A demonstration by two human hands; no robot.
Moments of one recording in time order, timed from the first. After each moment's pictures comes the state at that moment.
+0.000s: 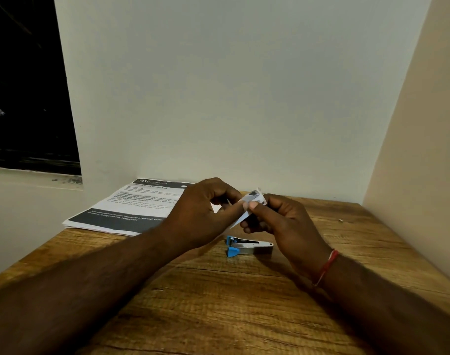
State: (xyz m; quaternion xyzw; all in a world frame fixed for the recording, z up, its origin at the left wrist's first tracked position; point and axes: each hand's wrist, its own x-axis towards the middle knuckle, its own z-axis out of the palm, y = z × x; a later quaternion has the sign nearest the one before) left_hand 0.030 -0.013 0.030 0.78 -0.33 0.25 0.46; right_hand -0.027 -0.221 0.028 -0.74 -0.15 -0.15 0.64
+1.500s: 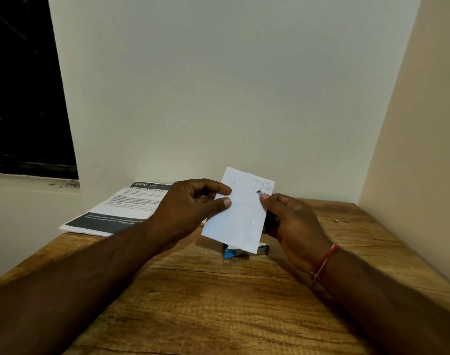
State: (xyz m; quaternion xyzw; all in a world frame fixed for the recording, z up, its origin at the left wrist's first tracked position) left_hand 0.040 0.002 0.035 0.73 -0.24 0.09 0.64; right_hand -0.017 -0.229 0.035 -0.65 -0.02 -0.12 0.75
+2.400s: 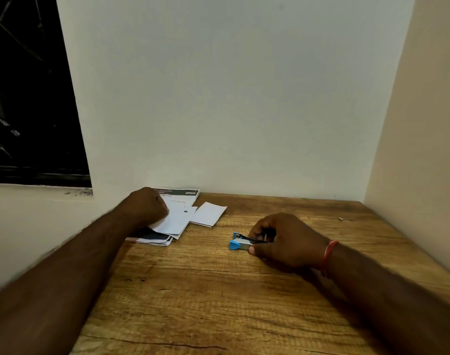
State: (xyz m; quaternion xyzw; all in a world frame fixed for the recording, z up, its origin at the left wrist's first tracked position) left_hand 0.119 0.095 0.036 0.97 0.01 0.10 0.23; right_hand -0.010 -0.247 0.024 -0.96 -0.10 -0.07 0.26
